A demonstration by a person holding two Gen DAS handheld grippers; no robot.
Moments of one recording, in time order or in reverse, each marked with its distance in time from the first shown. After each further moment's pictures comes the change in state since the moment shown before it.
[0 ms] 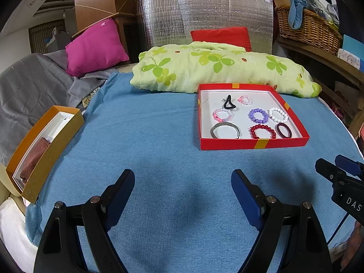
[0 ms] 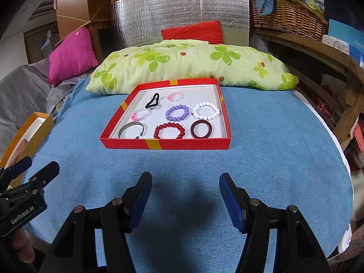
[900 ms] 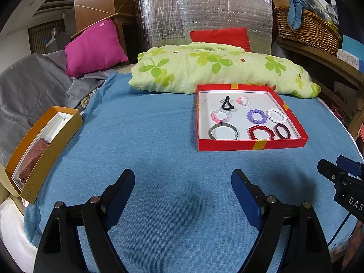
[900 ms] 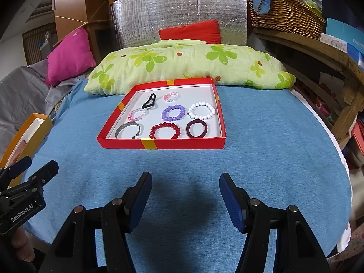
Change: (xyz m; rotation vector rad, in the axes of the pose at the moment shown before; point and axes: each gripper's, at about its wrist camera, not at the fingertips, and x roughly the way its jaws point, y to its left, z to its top) left arm 0.001 -0.004 0.001 0.000 -0.004 -0.006; right arm -0.001 -0.009 0.000 0.006 0.001 -0.006
